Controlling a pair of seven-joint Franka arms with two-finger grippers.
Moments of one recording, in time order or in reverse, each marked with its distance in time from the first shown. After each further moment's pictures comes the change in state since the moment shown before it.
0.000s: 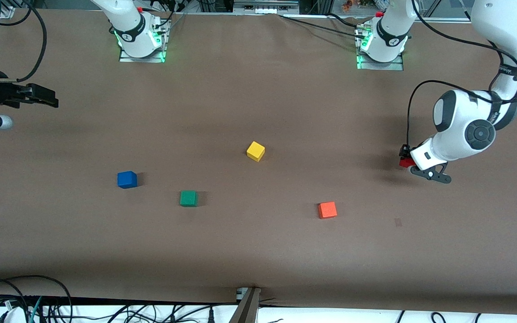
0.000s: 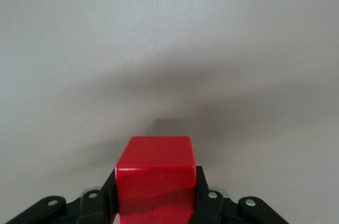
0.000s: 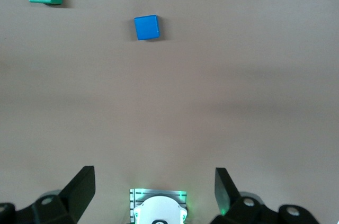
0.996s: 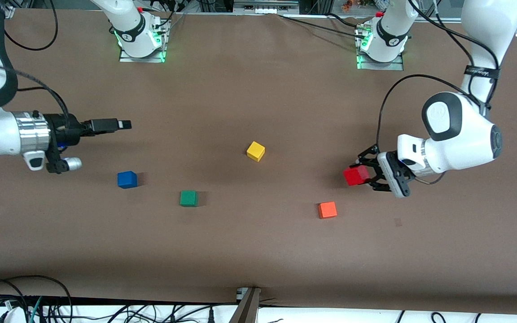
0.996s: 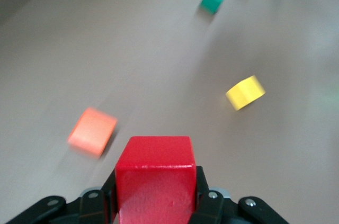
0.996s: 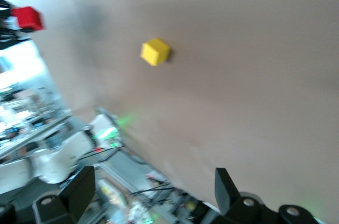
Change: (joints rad) left arm -0.017 0.092 -0.192 0.238 -0.814 -0.030 1.020; right arm -0.004 0.283 -0.008 -0.002 0.769 0.004 0.000
